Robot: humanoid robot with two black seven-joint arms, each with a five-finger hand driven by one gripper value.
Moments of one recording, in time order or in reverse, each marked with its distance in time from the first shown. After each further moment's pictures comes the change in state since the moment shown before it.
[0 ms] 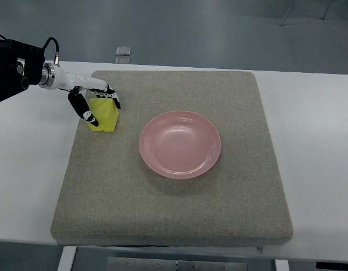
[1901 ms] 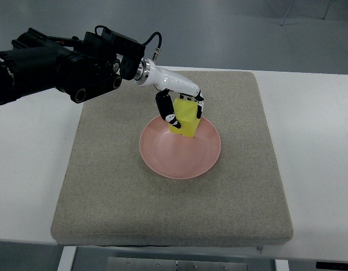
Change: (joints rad) left arm -0.145 -0.393 -0.009 -0.022 0.067 0.114 -0.009; right arm 0.000 0.000 0.000 0.000 0.000 0.000 0.000
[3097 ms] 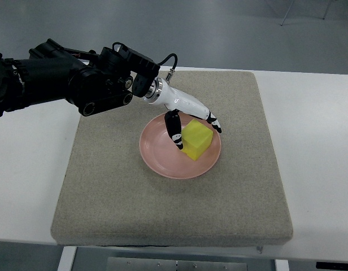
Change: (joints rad) left arm 0.004 -0.009 -0.003 -0.081 0.024 -0.006 -0.002; right arm 0.000 0.000 0.000 0.001 0.000 0.000 0.000
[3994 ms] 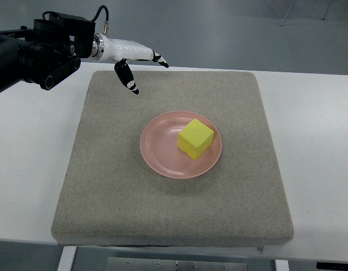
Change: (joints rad) left arm 0.128 0.119 -0.060 0.392 -0.007 0.049 0.002; right arm -0.001 0.000 0.000 -0.001 0.000 0.001 0.000
